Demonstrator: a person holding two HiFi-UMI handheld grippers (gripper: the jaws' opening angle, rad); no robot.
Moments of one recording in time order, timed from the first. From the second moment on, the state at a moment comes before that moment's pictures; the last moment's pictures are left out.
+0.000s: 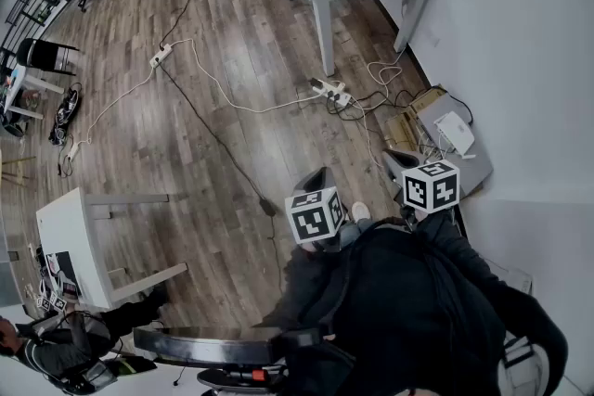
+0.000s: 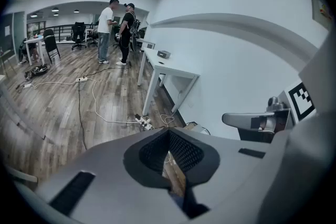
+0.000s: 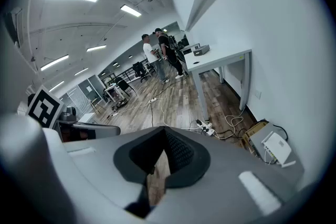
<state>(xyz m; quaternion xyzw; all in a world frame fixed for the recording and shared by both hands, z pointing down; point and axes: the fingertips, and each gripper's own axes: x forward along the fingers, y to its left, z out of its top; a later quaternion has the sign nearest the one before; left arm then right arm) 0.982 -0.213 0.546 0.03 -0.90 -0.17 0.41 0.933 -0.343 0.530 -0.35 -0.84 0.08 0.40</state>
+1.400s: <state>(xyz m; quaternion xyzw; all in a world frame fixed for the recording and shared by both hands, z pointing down) 0.932 -0.113 0.582 -0.02 -0.88 -0.21 0.42 0.836 -0.260 0.553 -0.36 -0.84 0.08 0.40</state>
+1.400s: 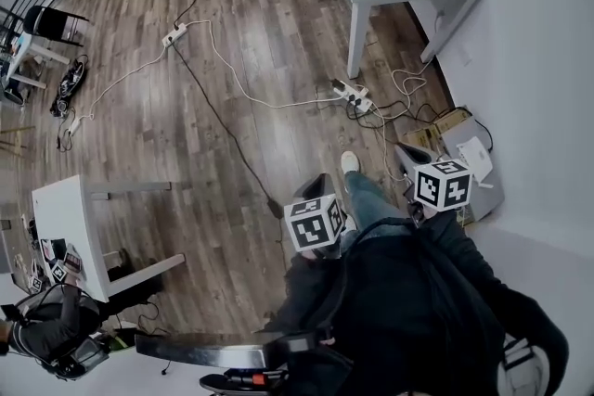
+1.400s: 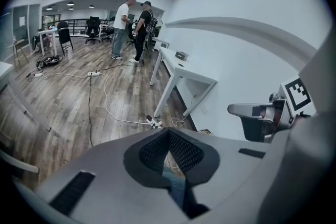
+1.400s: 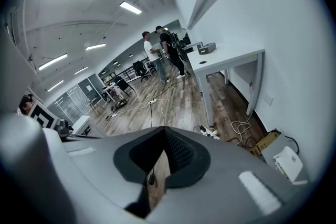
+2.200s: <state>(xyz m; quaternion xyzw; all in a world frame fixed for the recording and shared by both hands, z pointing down) 0.705 -0.034 0.560 -0.04 -0.89 -0.21 0.41 0.599 -0.169 0.542 -0.40 -0.82 0.06 0.41</state>
